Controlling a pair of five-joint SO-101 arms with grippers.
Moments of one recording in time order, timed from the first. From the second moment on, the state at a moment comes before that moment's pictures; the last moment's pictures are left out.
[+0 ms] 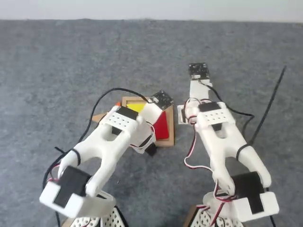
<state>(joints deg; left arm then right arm) 18.0 -1.5 41.9 60.4 -15.7 -18.5 -6.3 39.1 41.0 -7.6</state>
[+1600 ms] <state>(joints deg) 20.6 2.9 35.5 52.8 -2.6 -18.2 1.9 36.2 43.5 -14.1</state>
